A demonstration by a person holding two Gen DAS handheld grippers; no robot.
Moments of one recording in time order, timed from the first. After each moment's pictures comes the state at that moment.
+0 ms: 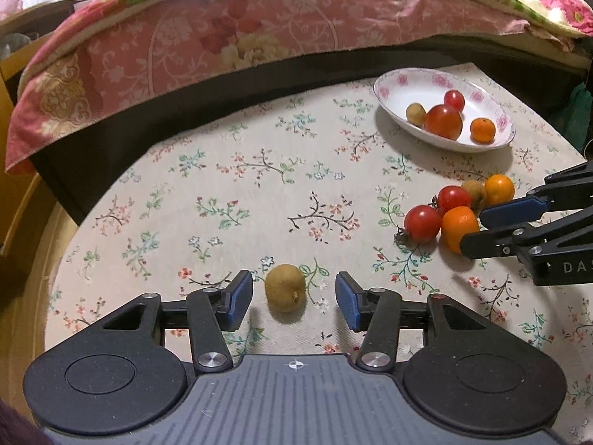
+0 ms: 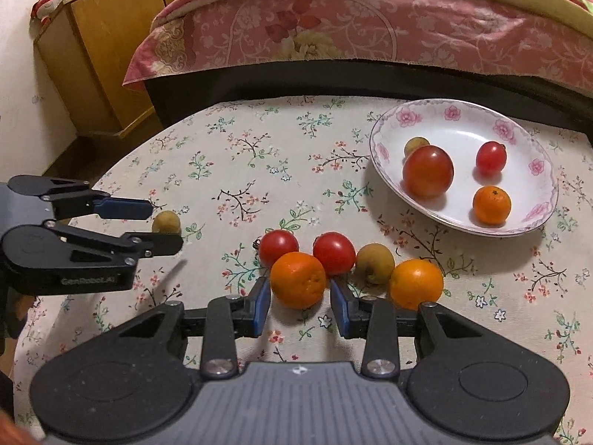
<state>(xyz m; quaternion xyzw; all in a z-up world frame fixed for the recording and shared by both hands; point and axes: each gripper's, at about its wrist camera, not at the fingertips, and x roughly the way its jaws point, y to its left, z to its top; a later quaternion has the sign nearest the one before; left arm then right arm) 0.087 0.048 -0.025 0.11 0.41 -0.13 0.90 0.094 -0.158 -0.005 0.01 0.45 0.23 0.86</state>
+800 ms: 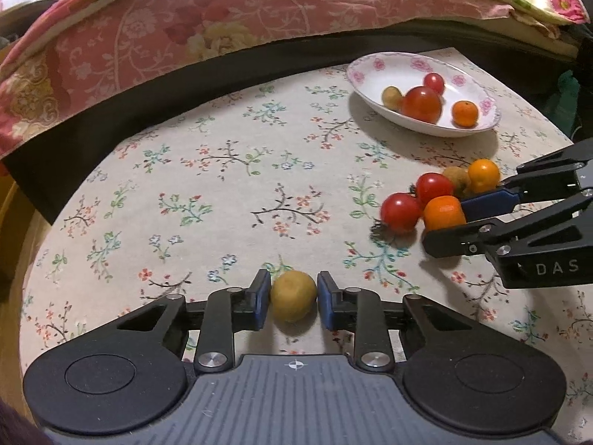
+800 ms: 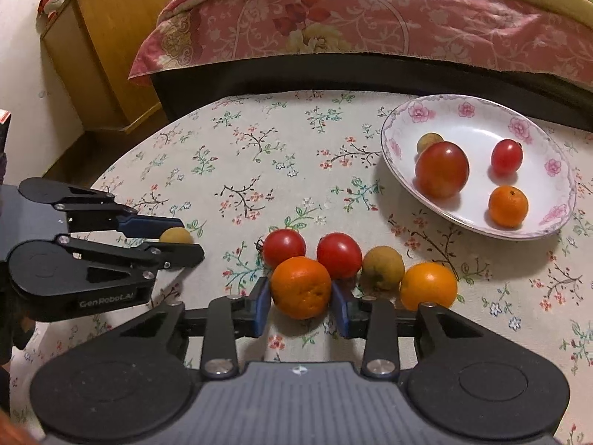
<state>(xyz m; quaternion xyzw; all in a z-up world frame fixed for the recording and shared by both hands) 0.088 0.031 -0.036 0.11 0.42 -0.16 0.89 0.098 -0.155 -0.015 0.00 0.45 0.25 0.86</state>
